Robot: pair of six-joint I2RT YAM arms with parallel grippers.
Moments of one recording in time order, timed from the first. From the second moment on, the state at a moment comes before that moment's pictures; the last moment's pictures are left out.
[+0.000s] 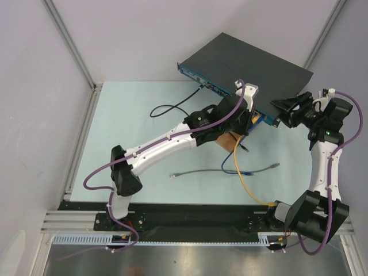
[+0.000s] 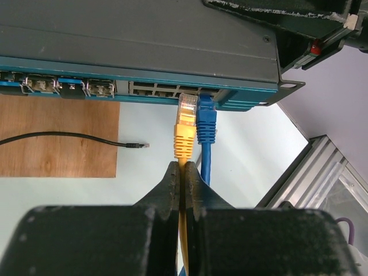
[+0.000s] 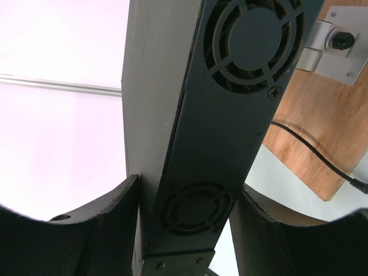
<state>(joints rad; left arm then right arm) -1.10 1.97 2.08 -0.55 -0.17 -0.42 -0.41 1.19 1.06 -0.22 -0.92 0.91</state>
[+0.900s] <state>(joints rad) -1.06 1.98 2.08 -0.55 -0.09 -0.49 -0.41 1.19 1.04 -0.18 -0.92 0.93</state>
